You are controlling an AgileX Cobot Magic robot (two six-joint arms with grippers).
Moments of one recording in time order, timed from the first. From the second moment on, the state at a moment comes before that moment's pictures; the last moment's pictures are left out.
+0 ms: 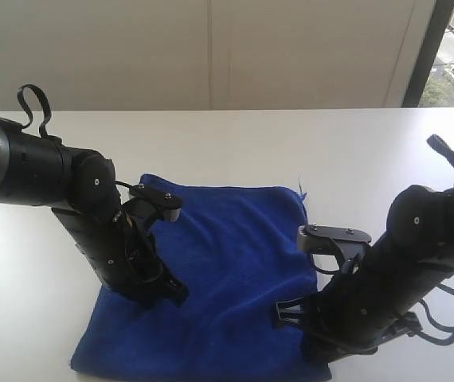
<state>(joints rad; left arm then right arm) -0.62 1.85 -1.04 -0.26 0.62 0.21 0.33 1.66 -0.70 0.50 0.56 -0.05</state>
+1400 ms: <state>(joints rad) -0.62 1.85 -1.04 -0.26 0.62 0.21 0.33 1.56 -0.65 0.46 0.59 0.04</state>
